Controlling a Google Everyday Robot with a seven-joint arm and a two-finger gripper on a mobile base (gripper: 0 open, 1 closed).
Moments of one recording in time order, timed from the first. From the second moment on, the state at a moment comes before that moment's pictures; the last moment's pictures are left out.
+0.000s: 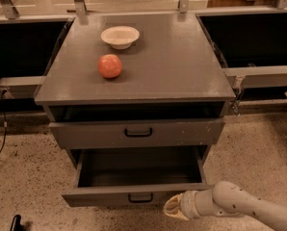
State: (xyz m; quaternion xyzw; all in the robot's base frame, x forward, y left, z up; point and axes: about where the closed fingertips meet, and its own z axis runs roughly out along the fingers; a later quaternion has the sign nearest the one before) arm 0.420 -0.105 0.378 -0.64 0.67 0.22 0.32
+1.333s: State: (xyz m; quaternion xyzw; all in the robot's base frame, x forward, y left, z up) arm 0.455 -0.091 0.353 -0.52 0.74 0.19 0.38
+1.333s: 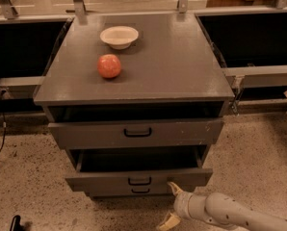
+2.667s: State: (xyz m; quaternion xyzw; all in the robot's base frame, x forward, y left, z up) arm 0.485 -0.087 0.369 -0.53 0.73 0.18 0.39
